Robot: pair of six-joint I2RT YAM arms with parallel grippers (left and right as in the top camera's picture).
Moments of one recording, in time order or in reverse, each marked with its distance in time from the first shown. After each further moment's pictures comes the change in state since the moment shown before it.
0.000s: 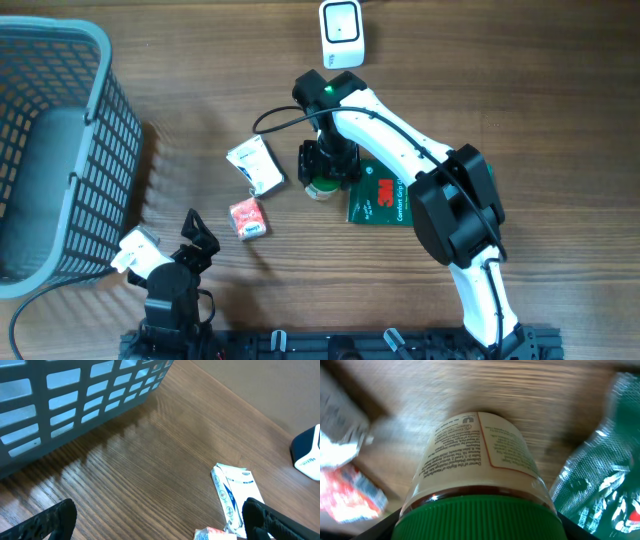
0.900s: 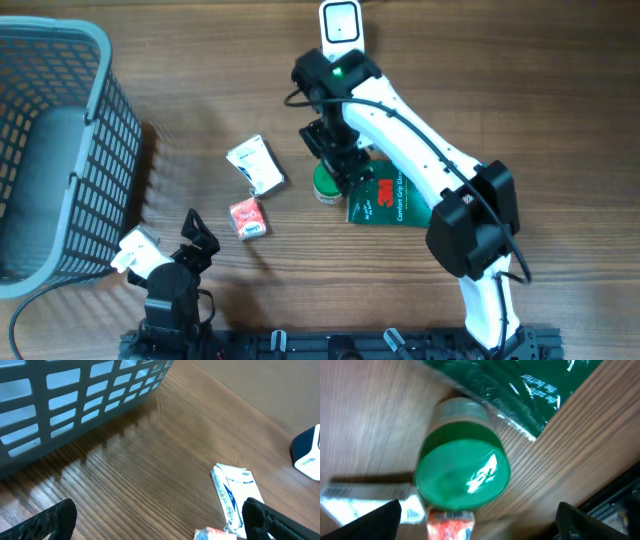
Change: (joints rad) left arm 0.000 0.000 0.000 0.001 0.000 0.000; right arm 0.009 -0.089 0.111 -0.173 0.092 1.146
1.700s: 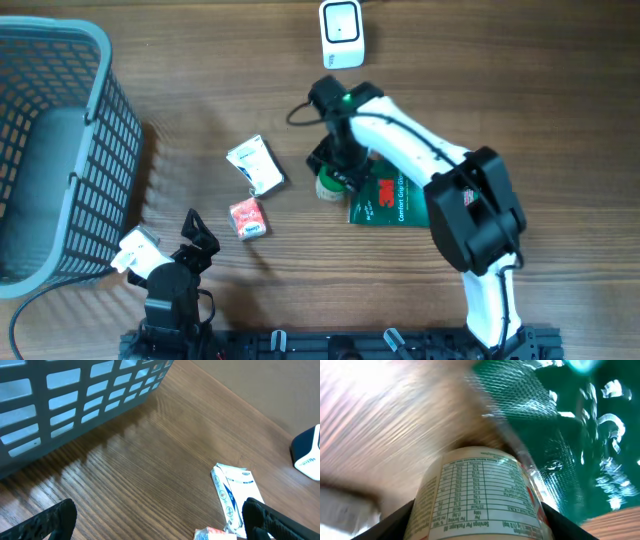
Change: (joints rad) left arm 0.000 0.000 0.000 -0.001 0.000 0.000; right arm -0.062 -0.002 -0.282 0.331 -0.090 -0.561
